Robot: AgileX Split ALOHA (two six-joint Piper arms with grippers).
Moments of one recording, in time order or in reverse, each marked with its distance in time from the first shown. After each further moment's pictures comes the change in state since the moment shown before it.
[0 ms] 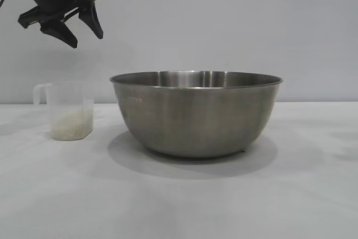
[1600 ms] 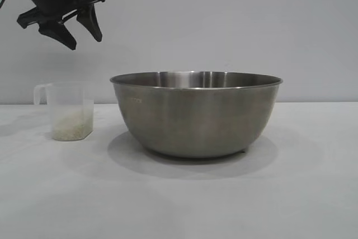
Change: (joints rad) left arm 0.000 -0.007 0.000 0.048 0.069 0.000; right arm 0.000 -1.145 0.477 -0.071 -0.029 0.000
